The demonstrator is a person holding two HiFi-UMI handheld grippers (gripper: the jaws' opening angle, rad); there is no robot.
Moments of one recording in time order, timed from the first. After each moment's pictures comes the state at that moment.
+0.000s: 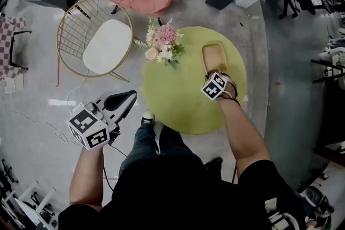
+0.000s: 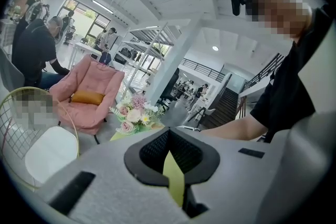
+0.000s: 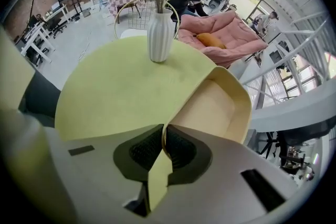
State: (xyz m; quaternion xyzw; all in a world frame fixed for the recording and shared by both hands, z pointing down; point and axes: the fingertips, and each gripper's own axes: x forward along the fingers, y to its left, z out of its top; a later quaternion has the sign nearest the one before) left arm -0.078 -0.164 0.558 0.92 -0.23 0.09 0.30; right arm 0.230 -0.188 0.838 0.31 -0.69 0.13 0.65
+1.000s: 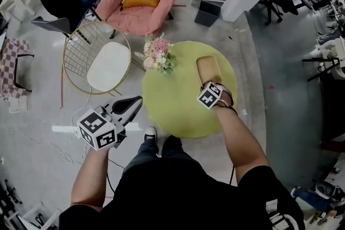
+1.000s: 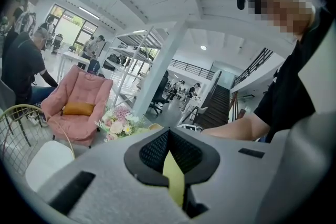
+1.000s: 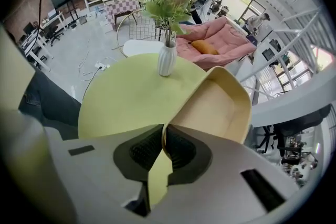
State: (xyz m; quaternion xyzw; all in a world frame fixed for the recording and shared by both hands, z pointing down) left arm -0.068 -0.128 0.509 0.95 -0.19 0.08 0.25; right arm 0.210 -0.147 0.765 0.34 -0.69 0.14 0.63
